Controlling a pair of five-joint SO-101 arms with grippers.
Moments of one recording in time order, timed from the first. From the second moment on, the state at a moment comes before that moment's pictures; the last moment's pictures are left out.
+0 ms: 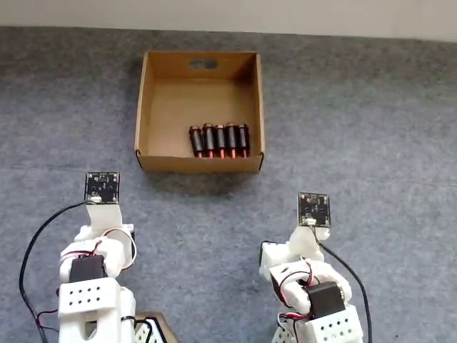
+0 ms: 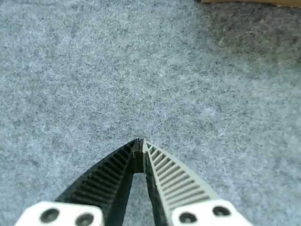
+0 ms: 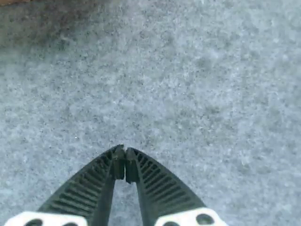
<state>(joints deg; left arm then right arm) -16.3 -75.1 91.4 50.3 -6.2 -18.8 -104.6 95.7 71.0 -17.5</state>
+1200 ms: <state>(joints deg) -16.3 -92.4 92.5 61.7 -6.2 -18.8 -104.6 95.7 71.0 -17.5</state>
